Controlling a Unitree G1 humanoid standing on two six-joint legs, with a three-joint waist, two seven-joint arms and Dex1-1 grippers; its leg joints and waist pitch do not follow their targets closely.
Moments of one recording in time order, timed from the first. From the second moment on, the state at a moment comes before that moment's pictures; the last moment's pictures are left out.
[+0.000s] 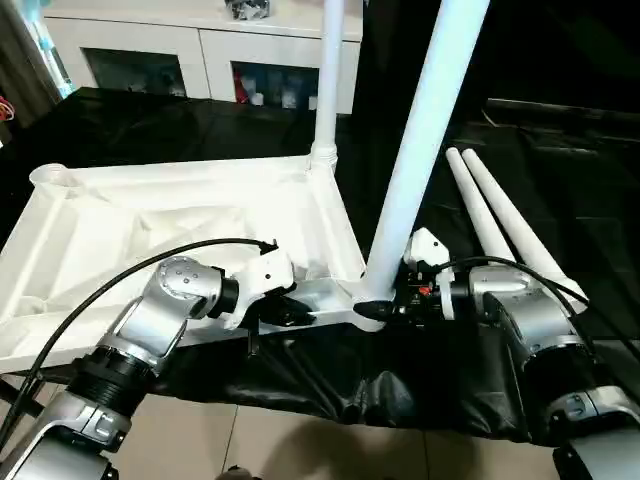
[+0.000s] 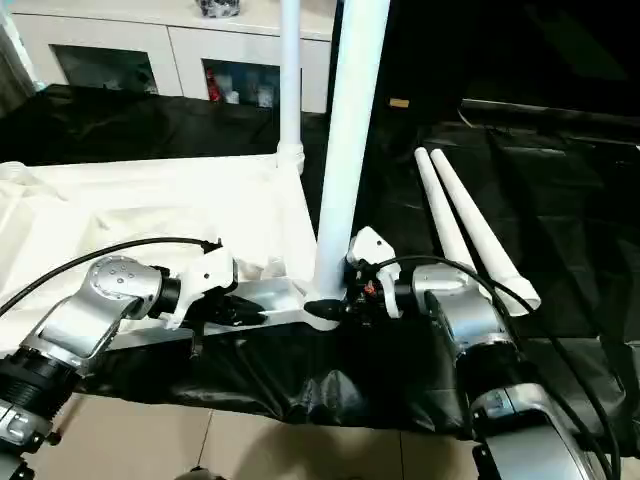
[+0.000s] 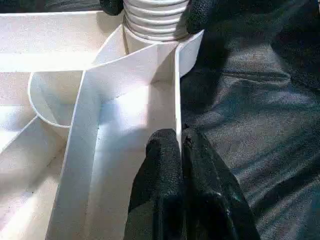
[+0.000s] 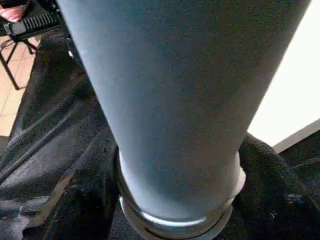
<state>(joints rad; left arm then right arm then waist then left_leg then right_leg) -0.52 0.46 -0.34 0.33 -0.01 0.23 -1.19 -0.57 -0.36 0.18 0.60 0.10 0.13 1.23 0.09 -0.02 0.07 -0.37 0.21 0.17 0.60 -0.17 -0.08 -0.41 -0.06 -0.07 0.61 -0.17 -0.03</state>
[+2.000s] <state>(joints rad) -0.51 0.46 -0.32 0.35 -0.03 0.23 -1.22 -0.58 -0.36 0.18 0.59 0.10 0.17 1.24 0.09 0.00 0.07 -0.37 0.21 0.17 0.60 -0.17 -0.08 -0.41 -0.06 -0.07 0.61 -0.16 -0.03</state>
